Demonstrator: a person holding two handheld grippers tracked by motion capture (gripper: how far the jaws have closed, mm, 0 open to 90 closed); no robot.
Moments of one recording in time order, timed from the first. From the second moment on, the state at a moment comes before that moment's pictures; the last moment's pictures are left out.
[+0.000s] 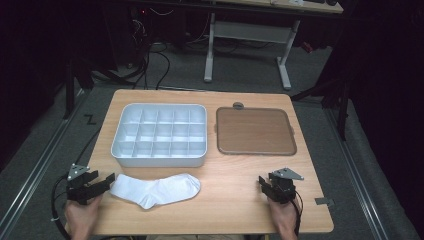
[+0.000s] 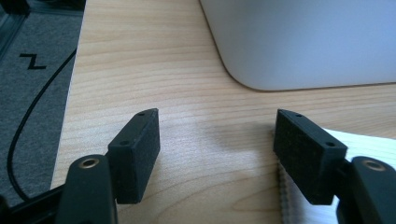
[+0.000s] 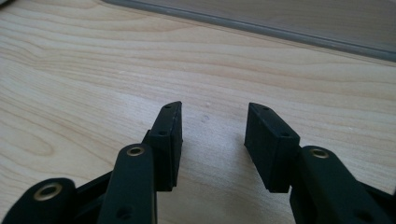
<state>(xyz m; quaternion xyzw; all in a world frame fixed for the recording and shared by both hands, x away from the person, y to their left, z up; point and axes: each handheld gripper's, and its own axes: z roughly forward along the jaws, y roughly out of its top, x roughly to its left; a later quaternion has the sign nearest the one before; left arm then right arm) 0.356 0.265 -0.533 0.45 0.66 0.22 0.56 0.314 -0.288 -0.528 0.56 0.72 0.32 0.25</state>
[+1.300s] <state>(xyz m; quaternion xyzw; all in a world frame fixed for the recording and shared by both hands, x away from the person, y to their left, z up) 0.329 0.234 -0.531 0.49 0.66 0.17 0.55 0.310 -0.186 -0.515 0.46 0.79 0.37 0.19</state>
